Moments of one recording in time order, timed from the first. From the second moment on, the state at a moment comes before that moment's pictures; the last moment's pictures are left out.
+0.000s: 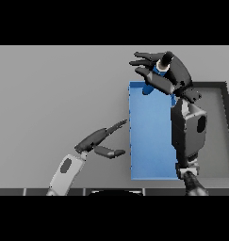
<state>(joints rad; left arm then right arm) -0.17 0.02 -0.40 -1.60 -0.11 -0.43 0.12 -0.88 -0.14 -0.17 -1.67 -0.31 0.25 0.57</state>
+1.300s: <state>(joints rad) -0.20 0.02 -0.39 -1.58 -0.17 -0.38 0.06 -0.43 -0.63 0.43 -1.45 -0.69 -0.37 0.61</state>
